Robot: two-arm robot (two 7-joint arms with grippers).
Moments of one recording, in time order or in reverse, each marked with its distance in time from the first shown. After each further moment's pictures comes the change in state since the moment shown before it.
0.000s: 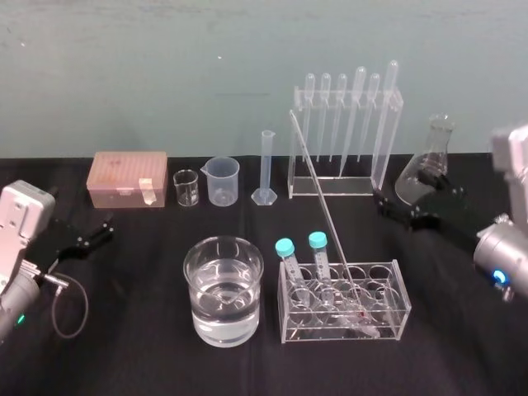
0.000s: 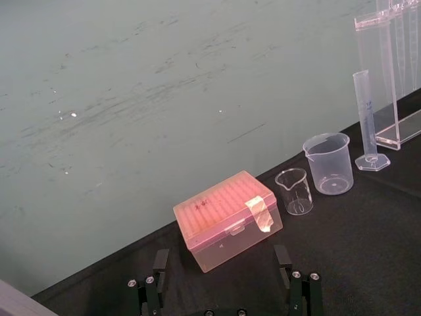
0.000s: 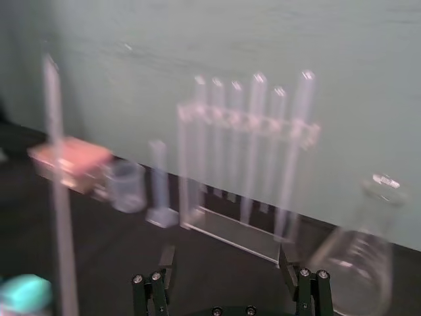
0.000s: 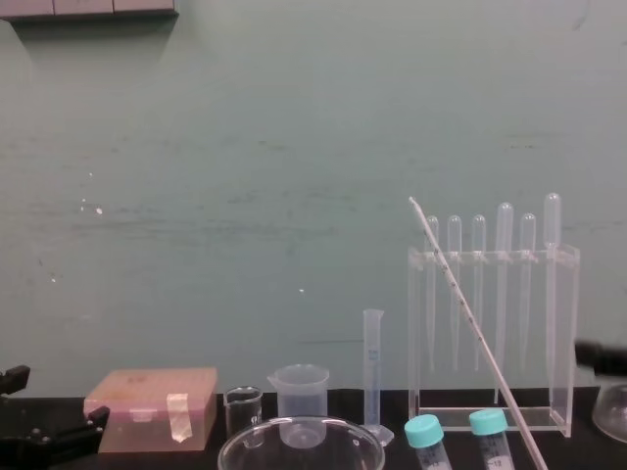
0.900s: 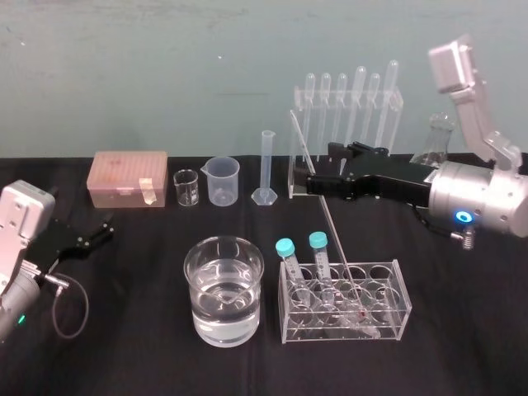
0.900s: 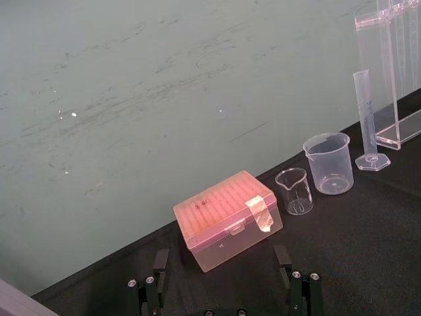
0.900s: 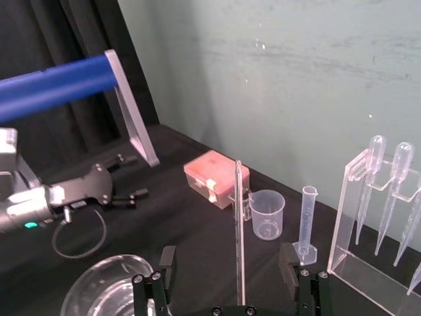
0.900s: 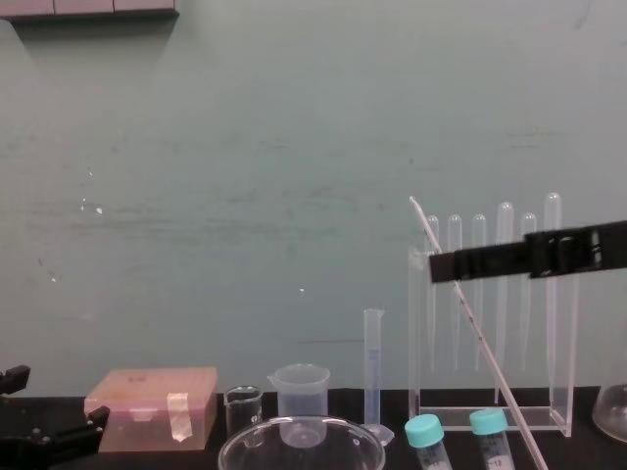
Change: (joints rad) left arm 0.000 0.000 0.000 0.000 0.000 0.000 0.000; right arm 0.274 0.017 -0.132 -0.066 0.209 0.337 0.271
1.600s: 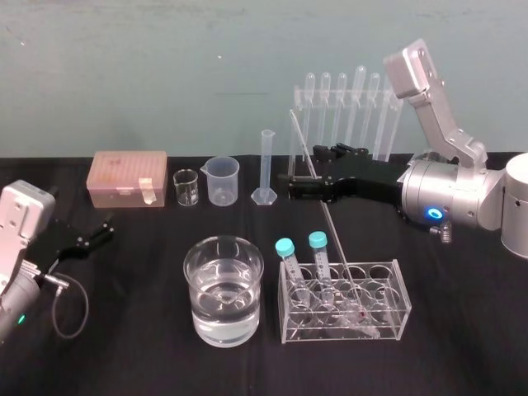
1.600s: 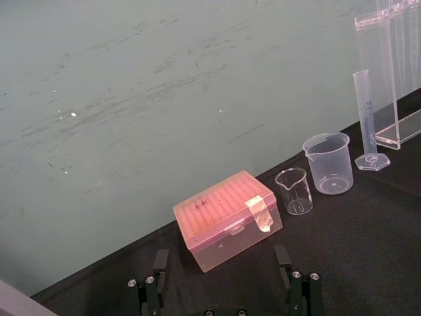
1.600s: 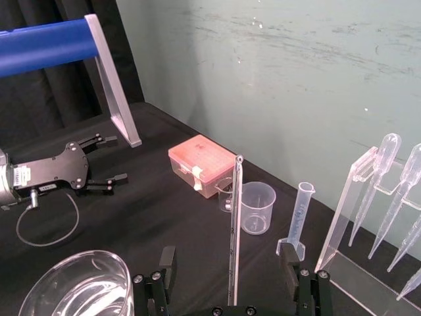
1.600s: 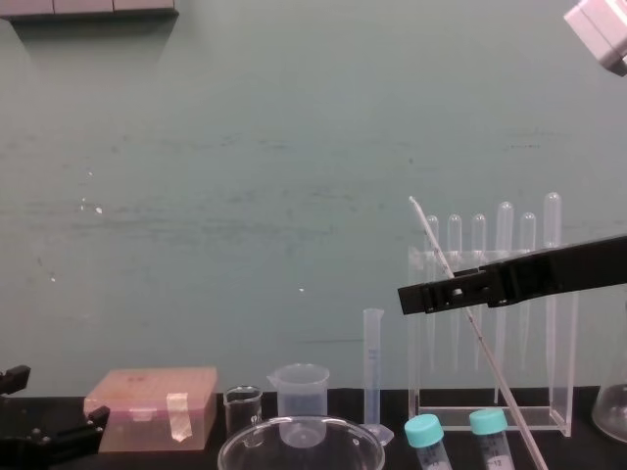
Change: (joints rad) left arm 0.000 0.000 0.000 0.000 0.000 0.000 0.000; right arm 0.085 -0.041 -0.098 0.063 -0.089 0.010 -0.042
